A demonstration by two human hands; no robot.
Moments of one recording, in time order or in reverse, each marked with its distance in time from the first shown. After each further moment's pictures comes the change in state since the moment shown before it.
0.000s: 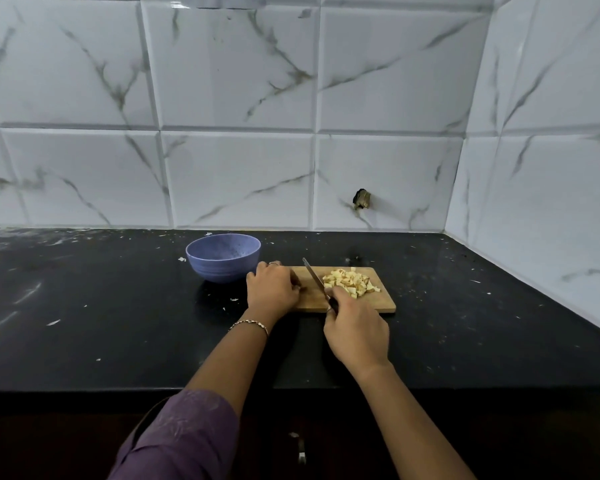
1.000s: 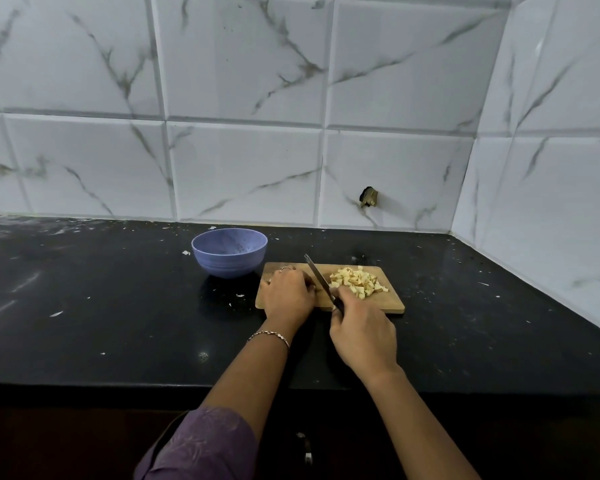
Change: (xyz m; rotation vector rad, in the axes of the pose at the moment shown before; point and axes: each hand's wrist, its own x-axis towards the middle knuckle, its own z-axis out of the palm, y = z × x) left_hand -0.014 0.016 0.009 -0.150 0.050 -0.090; right_hand -0.004 -0.005 -0.001 -0.014 -0.014 -0.053
